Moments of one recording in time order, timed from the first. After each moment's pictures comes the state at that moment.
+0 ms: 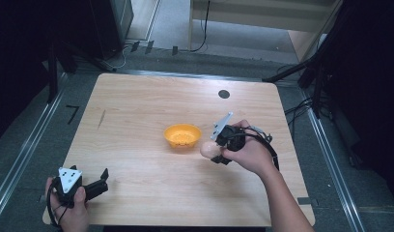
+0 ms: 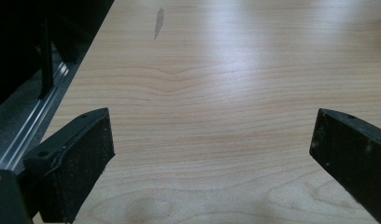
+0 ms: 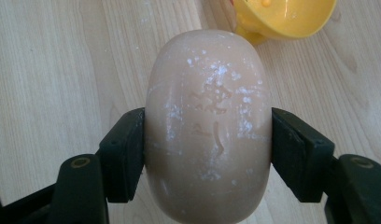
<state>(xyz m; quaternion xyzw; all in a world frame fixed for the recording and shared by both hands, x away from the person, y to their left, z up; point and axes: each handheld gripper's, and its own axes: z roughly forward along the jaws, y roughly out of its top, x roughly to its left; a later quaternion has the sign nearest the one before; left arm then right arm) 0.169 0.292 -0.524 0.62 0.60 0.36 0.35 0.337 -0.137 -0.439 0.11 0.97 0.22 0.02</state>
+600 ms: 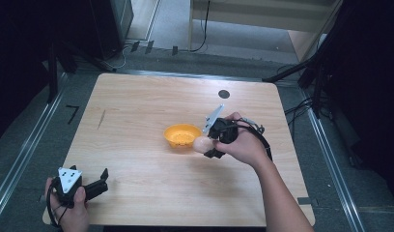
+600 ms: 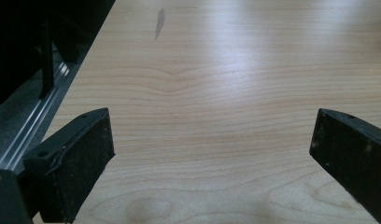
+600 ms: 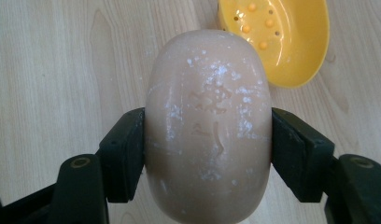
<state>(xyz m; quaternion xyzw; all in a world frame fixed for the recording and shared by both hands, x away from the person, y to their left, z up) 0.168 0.293 -0.524 0.62 0.60 0.36 0.36 0.352 -0.116 -0.425 0.08 0.97 0.23 0.01</state>
